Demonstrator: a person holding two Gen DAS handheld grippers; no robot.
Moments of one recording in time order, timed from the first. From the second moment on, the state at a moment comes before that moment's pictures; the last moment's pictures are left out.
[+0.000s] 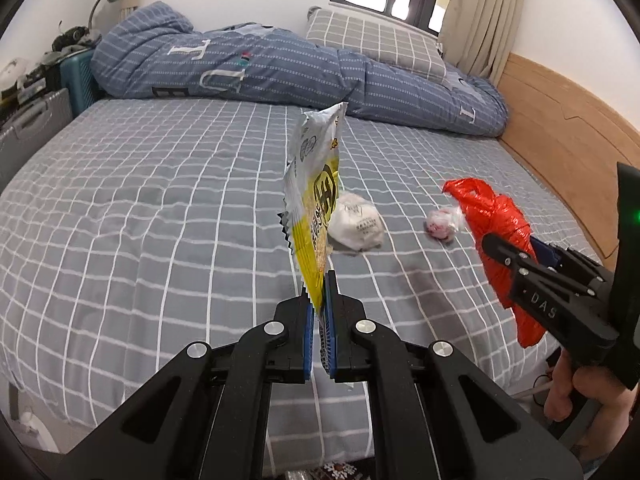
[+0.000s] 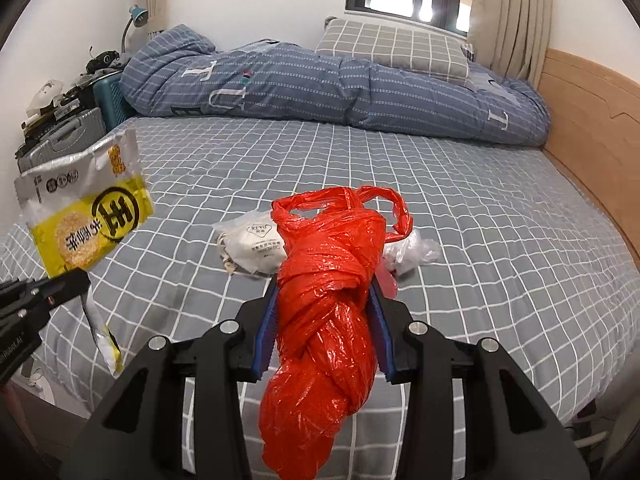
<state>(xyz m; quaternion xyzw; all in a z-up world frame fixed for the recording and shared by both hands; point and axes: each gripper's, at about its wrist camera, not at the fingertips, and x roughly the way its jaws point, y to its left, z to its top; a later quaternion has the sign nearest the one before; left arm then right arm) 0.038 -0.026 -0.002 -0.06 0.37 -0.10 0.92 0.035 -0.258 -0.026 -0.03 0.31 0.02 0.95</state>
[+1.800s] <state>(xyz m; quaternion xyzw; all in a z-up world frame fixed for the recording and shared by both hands) -0.150 -0.020 -0.031 -0.08 0.43 -0.09 0.89 -0.170 -0.237 -0.054 -0.01 0.36 0.06 0.93</state>
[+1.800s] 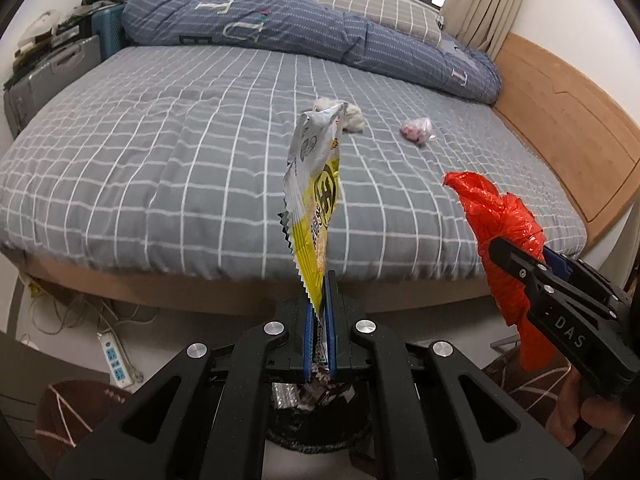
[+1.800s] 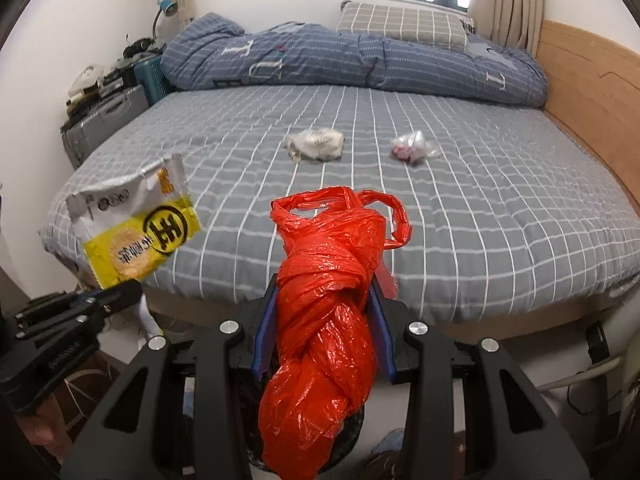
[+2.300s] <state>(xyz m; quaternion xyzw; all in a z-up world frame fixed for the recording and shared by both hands) -0.181 0.004 -0.065 -0.09 0.47 -0.08 0.87 -0.194 -0.222 -0.096 -0.01 0.42 0.07 0.90</state>
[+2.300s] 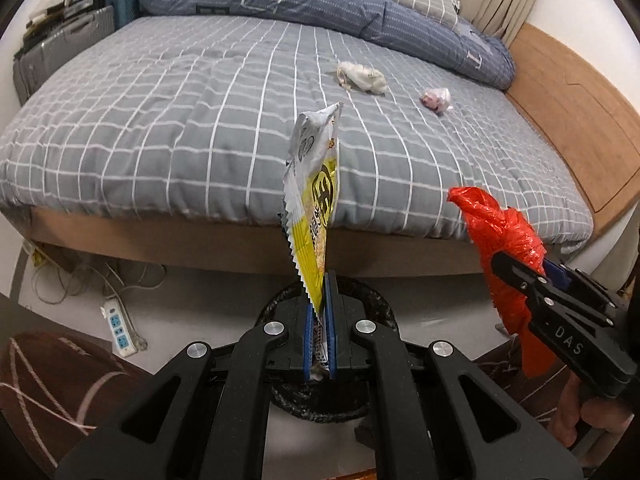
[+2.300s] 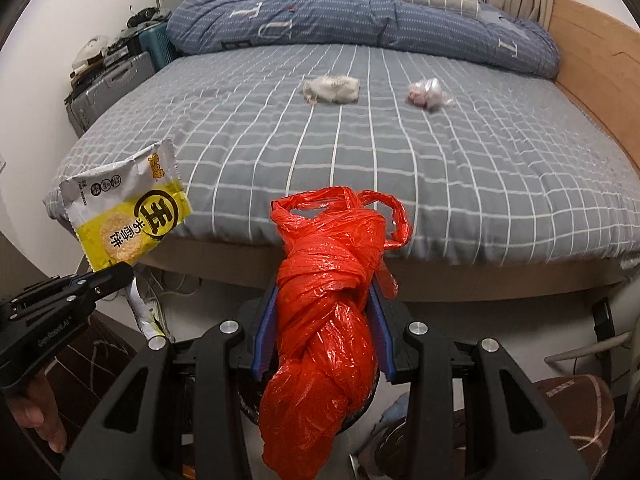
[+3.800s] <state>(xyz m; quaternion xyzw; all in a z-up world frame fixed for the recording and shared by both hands) -0.158 -0.016 -0.203 -0.06 0.58 -0.09 0.81 -0.146 -0.222 -0.225 -0.04 0.51 0.04 0.86</state>
